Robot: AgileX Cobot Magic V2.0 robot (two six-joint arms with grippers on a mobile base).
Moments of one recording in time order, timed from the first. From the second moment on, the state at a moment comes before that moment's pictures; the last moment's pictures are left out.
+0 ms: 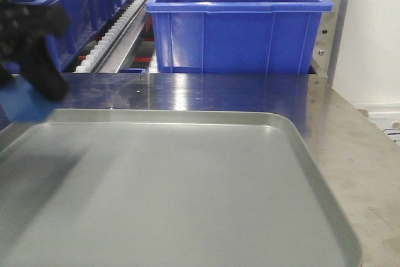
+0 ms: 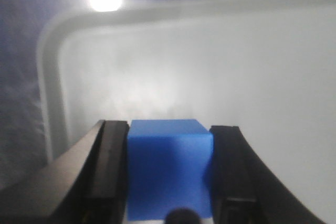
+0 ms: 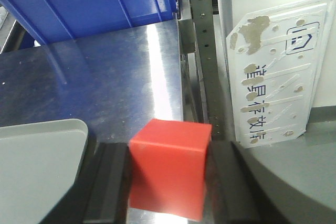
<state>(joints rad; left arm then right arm) -0.47 1.31 -0.88 -0.04 0.61 -0.27 0.07 0.43 -0.42 0.08 0.44 0.24</state>
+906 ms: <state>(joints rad) -0.11 0.66 -0.58 0.05 0.54 -0.27 0.07 0.43 -0.42 0.08 0.44 0.24</state>
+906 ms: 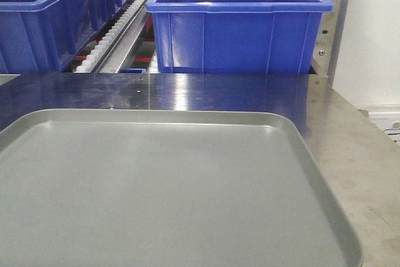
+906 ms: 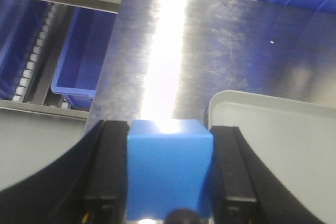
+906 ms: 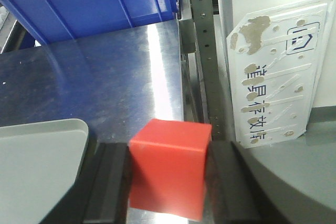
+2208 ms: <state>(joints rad) -0.11 0.45 -0.38 0.11 0.42 -0.27 0.07 0.43 -0.42 0.08 0.44 0.24</state>
